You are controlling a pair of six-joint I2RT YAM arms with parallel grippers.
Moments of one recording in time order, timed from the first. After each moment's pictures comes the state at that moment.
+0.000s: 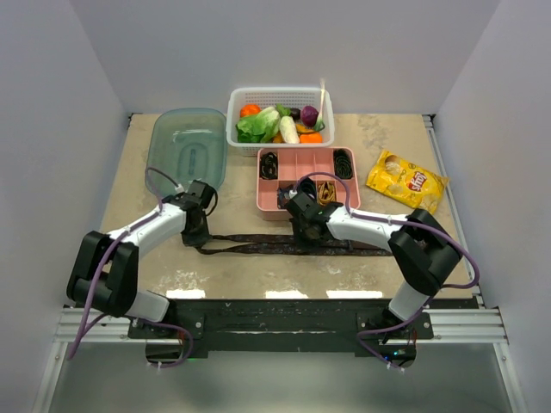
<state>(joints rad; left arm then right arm) -0.33 1.46 0.79 -0.68 -0.23 -0.56 0.80 1.69 0.98 -0.49 0.09 0.59</state>
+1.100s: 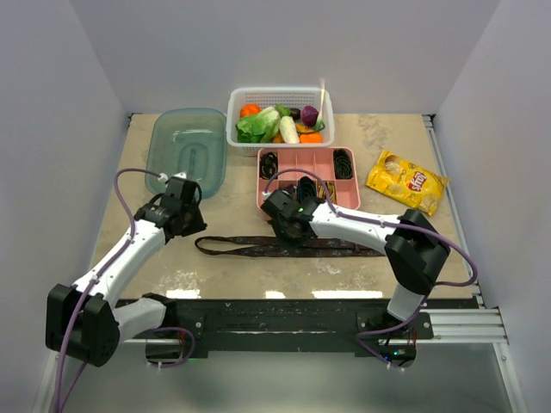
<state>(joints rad) -0.30 1.13 0.78 -0.66 -0.17 -0.60 0.92 1.72 1.18 -0.69 0.14 0.49</state>
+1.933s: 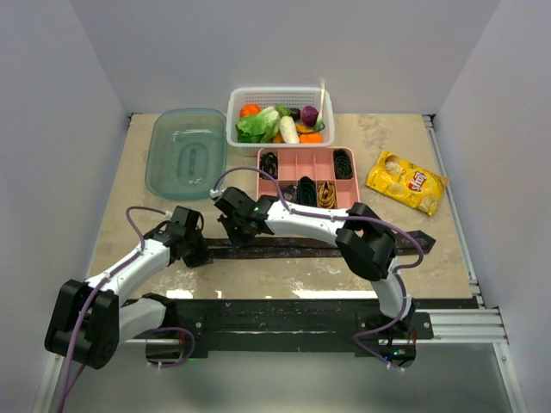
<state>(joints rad) -0.30 1.12 0.48 -0.52 0.03 -0.78 1.05 2.08 1.61 -0.55 0.02 0.45</state>
